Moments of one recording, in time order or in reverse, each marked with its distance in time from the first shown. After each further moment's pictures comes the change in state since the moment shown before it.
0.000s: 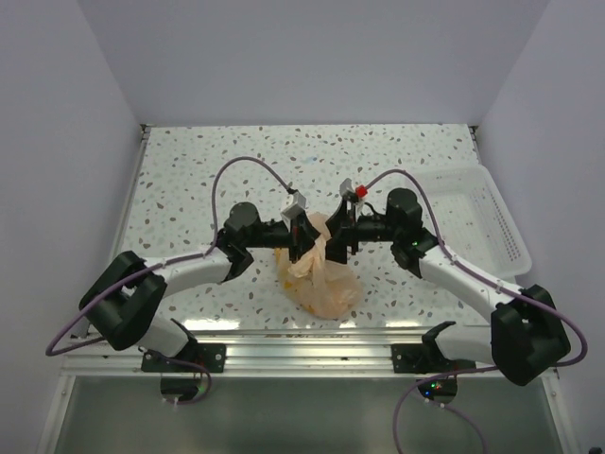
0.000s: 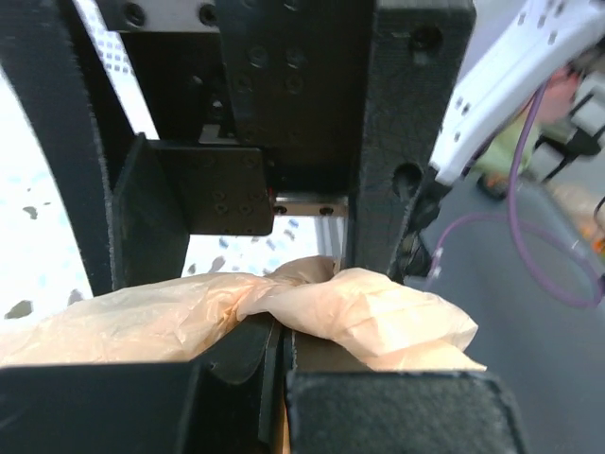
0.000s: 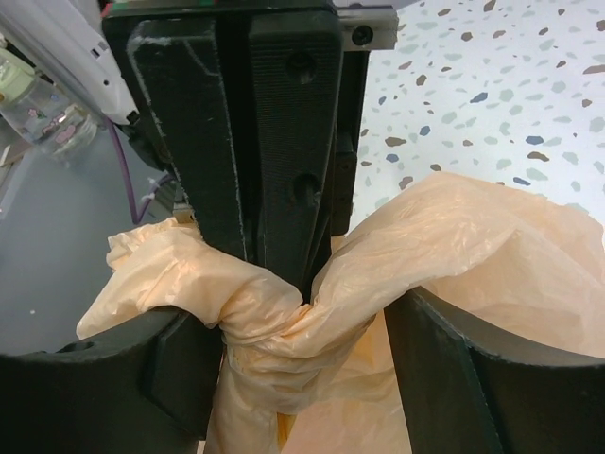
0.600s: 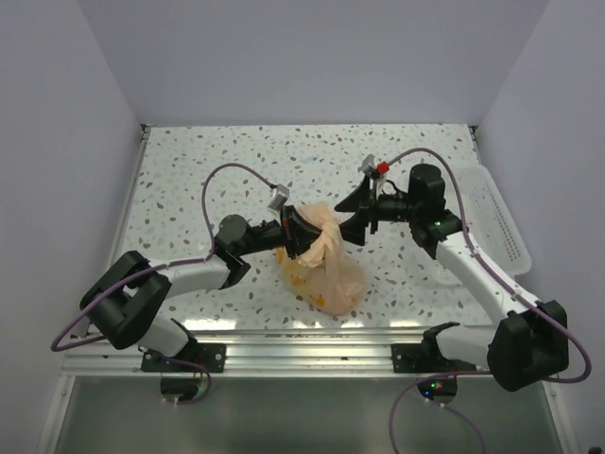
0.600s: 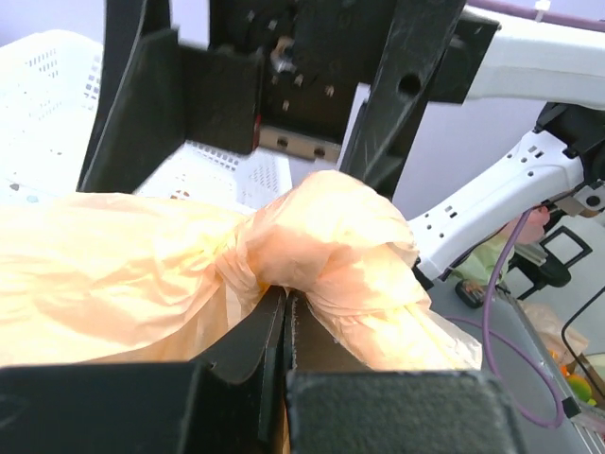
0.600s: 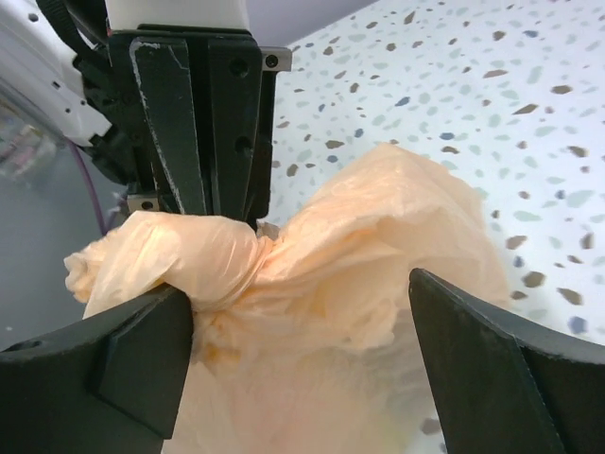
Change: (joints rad) left arm 0.001 0.034 -0.108 0.366 -0.208 -0.341; right arm -0.167 -0.013 0.150 -0.243 -0.055 -0.070
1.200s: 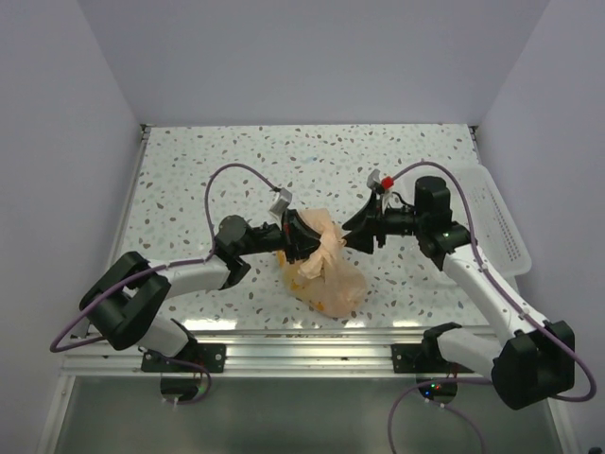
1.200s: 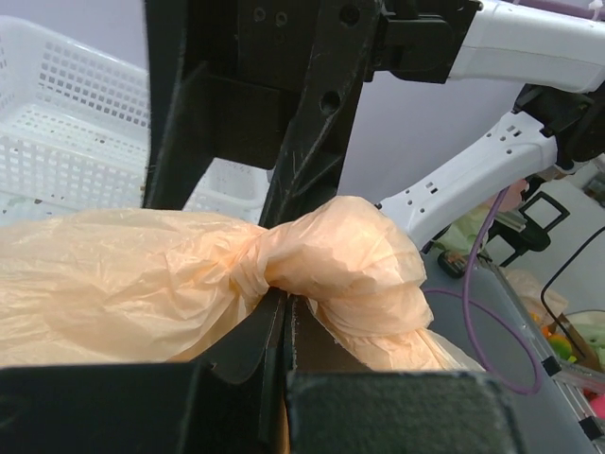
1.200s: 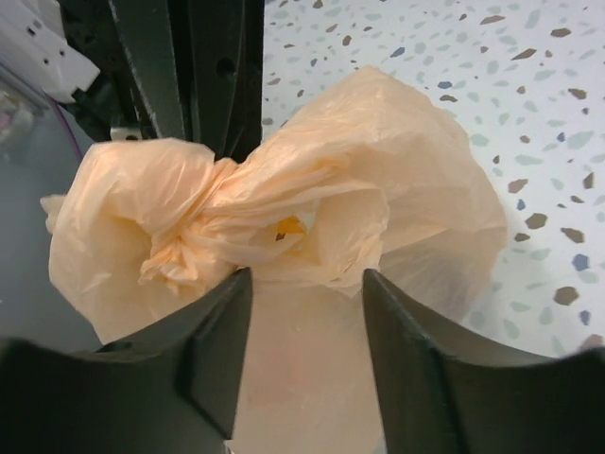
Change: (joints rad) left arm -0.002 -0.007 -0.003 0.008 0.085 0.011; right arm -0.051 -0.143 -0.028 -0.288 0.016 -0.196
